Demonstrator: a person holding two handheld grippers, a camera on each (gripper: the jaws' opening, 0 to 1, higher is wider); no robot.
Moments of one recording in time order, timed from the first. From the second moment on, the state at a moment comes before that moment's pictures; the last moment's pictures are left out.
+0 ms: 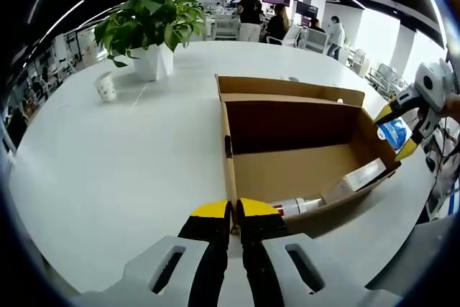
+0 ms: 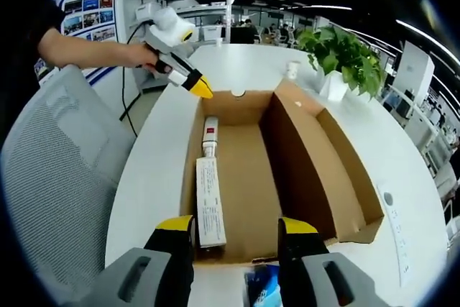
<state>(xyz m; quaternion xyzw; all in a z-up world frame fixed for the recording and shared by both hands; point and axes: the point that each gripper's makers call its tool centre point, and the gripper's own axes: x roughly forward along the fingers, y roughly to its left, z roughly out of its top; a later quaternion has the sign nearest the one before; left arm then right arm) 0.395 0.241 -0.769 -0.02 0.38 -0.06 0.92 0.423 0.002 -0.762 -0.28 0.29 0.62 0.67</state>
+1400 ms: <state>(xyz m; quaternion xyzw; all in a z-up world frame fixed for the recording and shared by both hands) 0.395 0.240 -0.769 -0.03 0.39 -0.06 0.92 0.415 0.015 -0.801 -0.34 0.31 0.64 0.61</state>
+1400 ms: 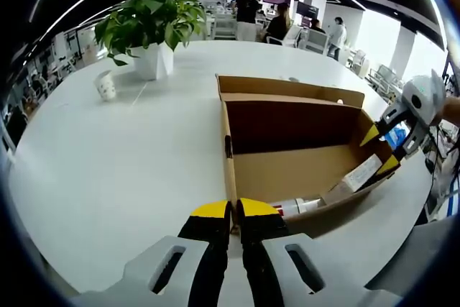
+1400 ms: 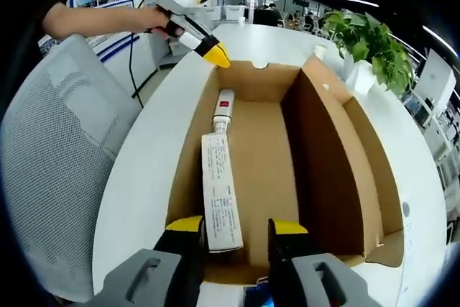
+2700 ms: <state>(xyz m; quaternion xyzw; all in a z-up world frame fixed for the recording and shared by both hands) 0.395 0.241 -0.770 -0.03 0.39 -0.06 0.92 0.409 0.030 -0.796 -0.33 0.29 0.64 0.62</state>
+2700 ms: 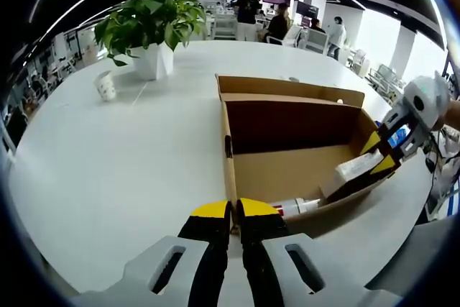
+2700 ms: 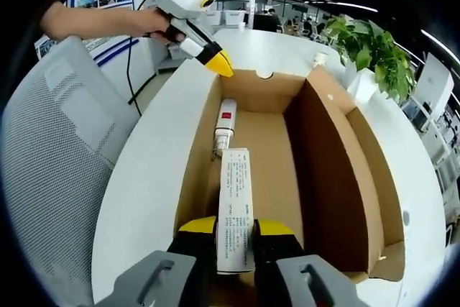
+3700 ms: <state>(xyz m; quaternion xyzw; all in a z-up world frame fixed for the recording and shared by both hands) 0.394 0.240 -0.770 -0.03 0.39 -0.06 0.92 0.418 0.034 -0.731 -0.32 0.24 0.65 0.65</state>
